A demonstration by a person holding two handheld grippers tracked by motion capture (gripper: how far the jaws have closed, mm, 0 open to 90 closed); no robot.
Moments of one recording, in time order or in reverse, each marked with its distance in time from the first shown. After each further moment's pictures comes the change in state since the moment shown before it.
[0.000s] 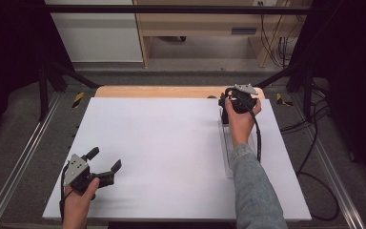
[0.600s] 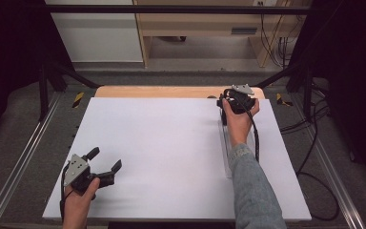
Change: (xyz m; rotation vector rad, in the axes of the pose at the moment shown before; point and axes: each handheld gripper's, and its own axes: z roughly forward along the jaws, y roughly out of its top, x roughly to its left) left arm -0.001 0.000 0.000 0.001 -0.002 0.002; right arm 0.006 -0.002 0.004 0.011 -0.034 -0.027
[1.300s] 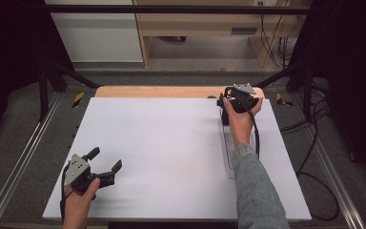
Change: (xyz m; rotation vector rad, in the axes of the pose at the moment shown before) left arm -0.001 0.000 0.000 0.001 -0.001 0.001; right arm -0.003 0.004 -0.004 -0.003 0.003 0.007
